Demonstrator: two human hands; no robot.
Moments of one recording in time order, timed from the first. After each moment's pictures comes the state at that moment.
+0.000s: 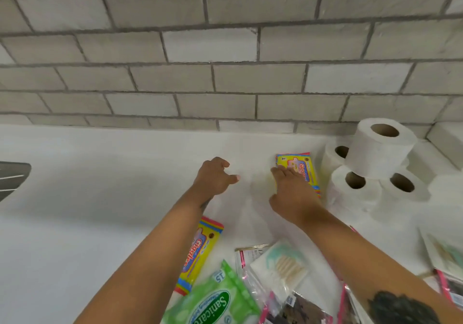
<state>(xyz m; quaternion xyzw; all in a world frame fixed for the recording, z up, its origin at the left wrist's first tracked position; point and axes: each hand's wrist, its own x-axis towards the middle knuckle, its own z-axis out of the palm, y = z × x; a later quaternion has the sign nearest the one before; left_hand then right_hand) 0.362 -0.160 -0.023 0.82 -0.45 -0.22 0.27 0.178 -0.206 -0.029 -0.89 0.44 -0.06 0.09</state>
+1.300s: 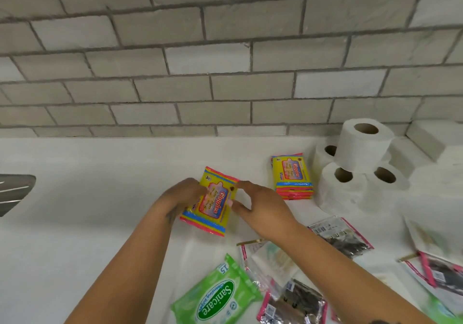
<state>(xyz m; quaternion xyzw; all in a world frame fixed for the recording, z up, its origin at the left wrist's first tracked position) 0.390 -0.091 -0.006 0.81 -0.36 -0.39 0.25 0.195 -0.129 -0.012 -0.89 0.35 -0.18 0.24</state>
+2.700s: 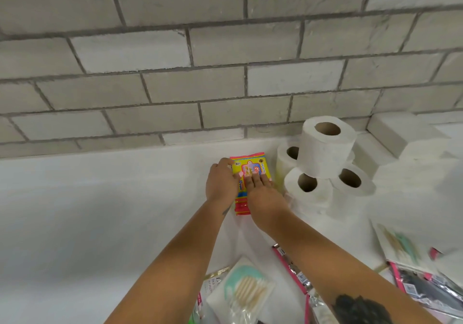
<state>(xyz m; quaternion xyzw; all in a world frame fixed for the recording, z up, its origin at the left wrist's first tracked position) 0.267 -0.254 -0.055 0.79 -0.46 -0.18 0.37 0.159 -0.250 -0.052 -0.88 0.48 0.05 0.05</state>
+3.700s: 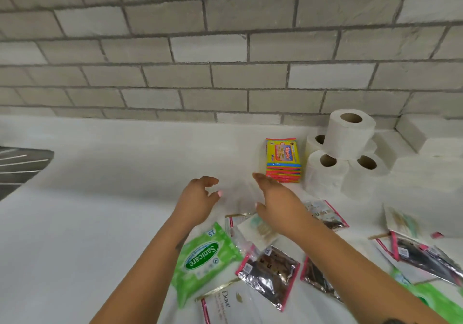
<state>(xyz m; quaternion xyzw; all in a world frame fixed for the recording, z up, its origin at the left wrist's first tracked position) 0.297 -0.034 -0.024 0.82 -0.45 -0.17 0.30 0.123 -0.116 -0.013 -0.92 0.35 -0.10 0.17</state>
